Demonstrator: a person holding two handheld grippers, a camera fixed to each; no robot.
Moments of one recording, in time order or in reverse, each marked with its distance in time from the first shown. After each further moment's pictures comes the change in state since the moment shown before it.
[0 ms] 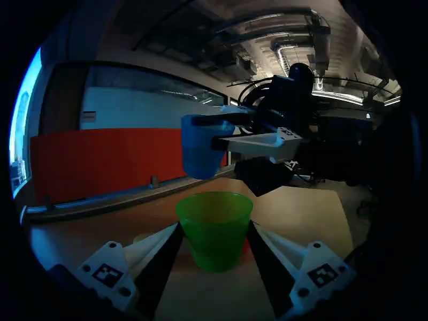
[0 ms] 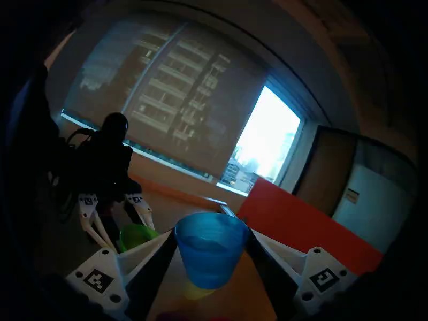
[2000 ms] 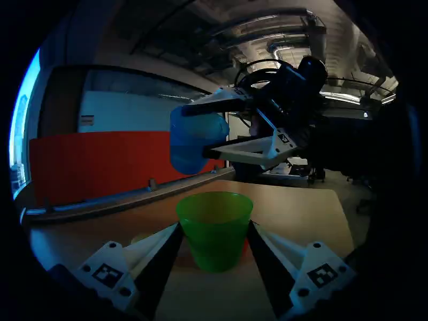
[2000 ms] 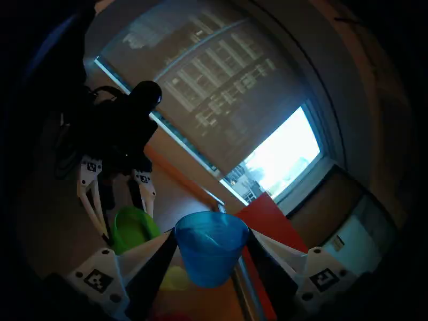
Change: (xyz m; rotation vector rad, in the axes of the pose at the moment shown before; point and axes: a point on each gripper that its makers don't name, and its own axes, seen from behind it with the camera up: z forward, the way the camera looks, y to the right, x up) left arm -0.004 0.005 -0.003 -0.013 0.022 0.016; right arm 0.008 -0.009 0.012 0.063 -0.062 -0.369
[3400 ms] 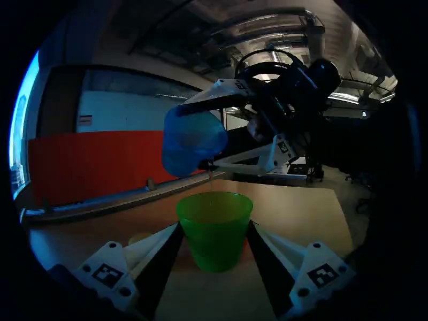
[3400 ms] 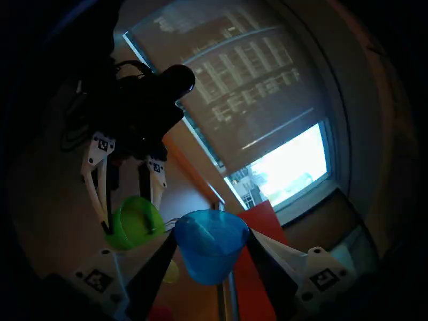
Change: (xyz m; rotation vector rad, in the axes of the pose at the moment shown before) left arm -0.001 0.005 0.001 -0.012 -0.002 0.003; right arm 0.001 -0.011 0.010 0.040 -0.041 -0.208
